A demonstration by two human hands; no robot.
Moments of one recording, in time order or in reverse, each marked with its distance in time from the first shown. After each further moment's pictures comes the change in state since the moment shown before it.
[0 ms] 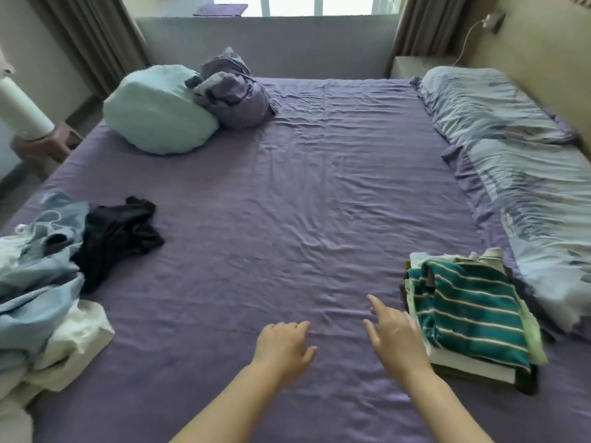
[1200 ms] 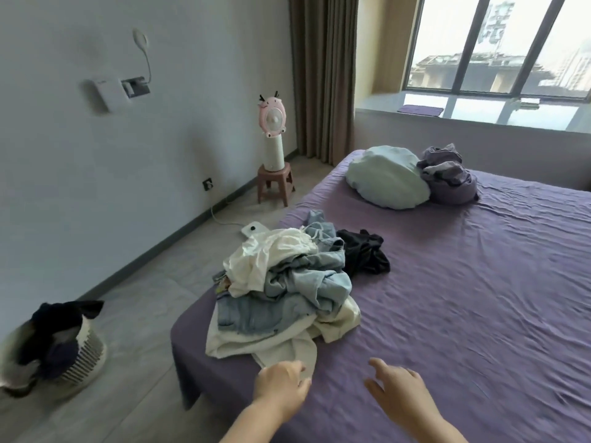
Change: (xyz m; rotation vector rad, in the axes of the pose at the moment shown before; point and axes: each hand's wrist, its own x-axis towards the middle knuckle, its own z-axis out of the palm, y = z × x) left_hand -0.458 -0.386 0.026 -0.363 0.240 -0.547; right_hand -0.244 -0.491 0.100 -0.215 -0.196 -0.561
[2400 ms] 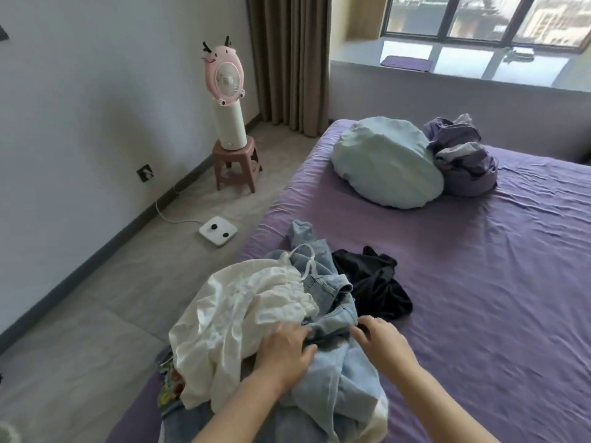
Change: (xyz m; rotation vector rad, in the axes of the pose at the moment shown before) left_hand 0.380 -0.040 -0.110 -0.038 -0.023 0.217; right_hand 0.394 -0.001 -0.037 0.210 0.000 0.268
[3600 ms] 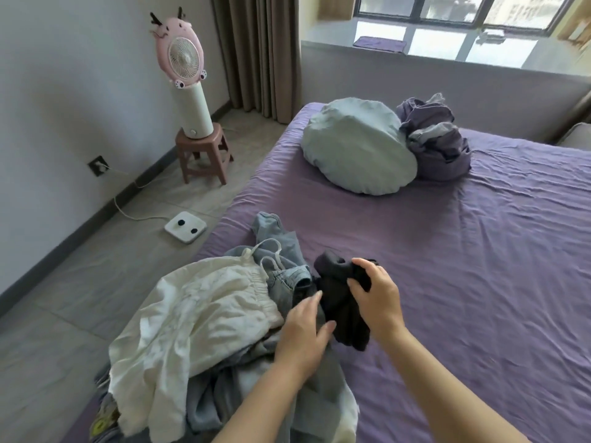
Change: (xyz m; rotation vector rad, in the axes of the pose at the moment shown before) left_hand 0.077 0.083 0.056 -0.437 0.148 0.080; right_hand 0.061 0.046 -0.037 0.527 0.473 -0.070
